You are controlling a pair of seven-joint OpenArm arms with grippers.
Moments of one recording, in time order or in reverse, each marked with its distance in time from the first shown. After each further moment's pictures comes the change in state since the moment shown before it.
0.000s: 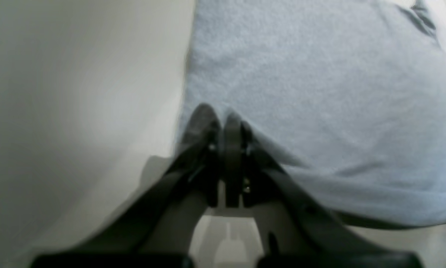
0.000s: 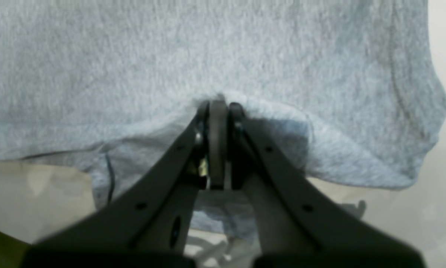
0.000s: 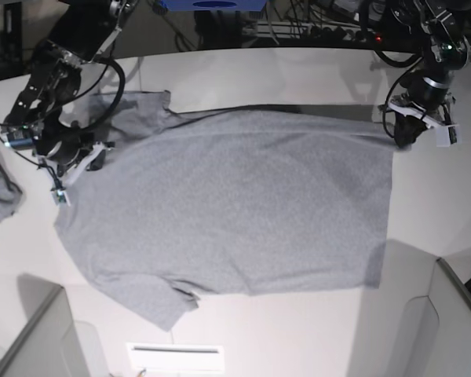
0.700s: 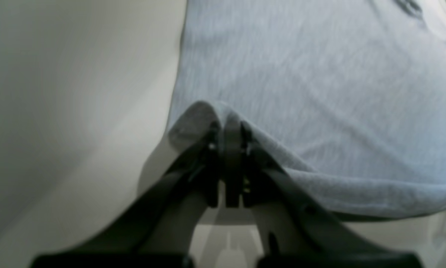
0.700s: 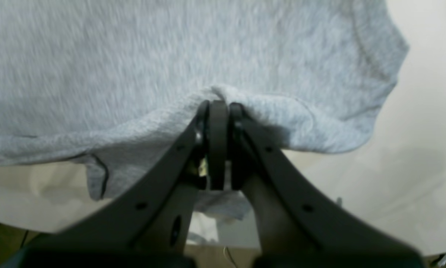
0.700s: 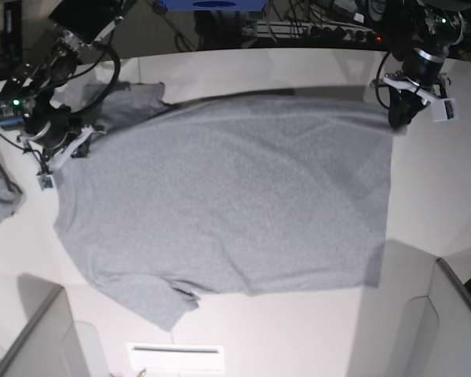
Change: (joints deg) left arm 8.3 1.9 0.2 2.6 -4.5 -3.5 -7.7; right arm -3.8 -1.9 5.2 9.5 0.2 3.0 -3.3
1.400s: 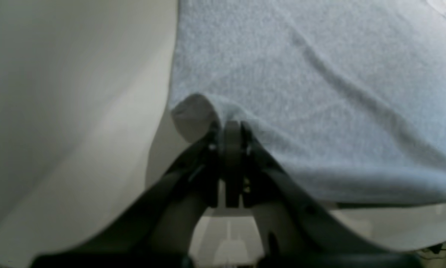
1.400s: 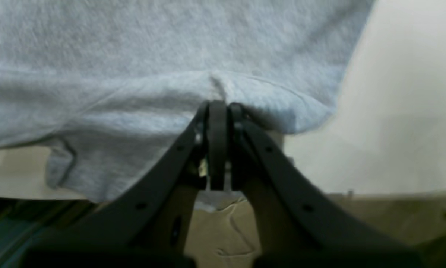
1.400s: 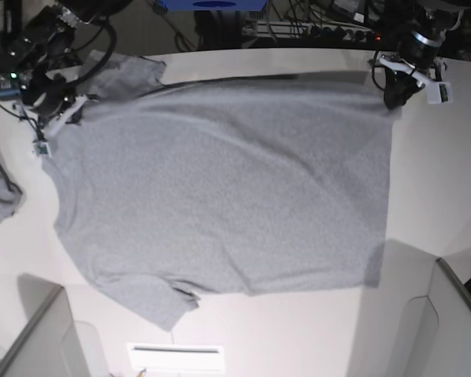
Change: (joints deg) left arm 5.0 0.1 0.0 -1.6 0.0 -4.0 -1.2; right arm -7.3 -0.3 3.9 0.4 0.5 3.5 0.2
